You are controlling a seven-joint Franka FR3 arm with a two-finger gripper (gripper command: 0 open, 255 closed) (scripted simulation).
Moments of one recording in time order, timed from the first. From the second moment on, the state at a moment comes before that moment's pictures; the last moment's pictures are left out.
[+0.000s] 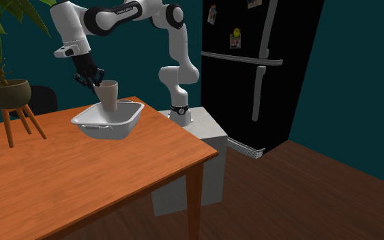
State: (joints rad) arm -0.35 -0.07 -0.71 -1.93 -0.04 1.71 -1.05
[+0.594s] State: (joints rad) arm -0.35 -0.07 -0.71 -1.93 -0.04 1.71 -1.05
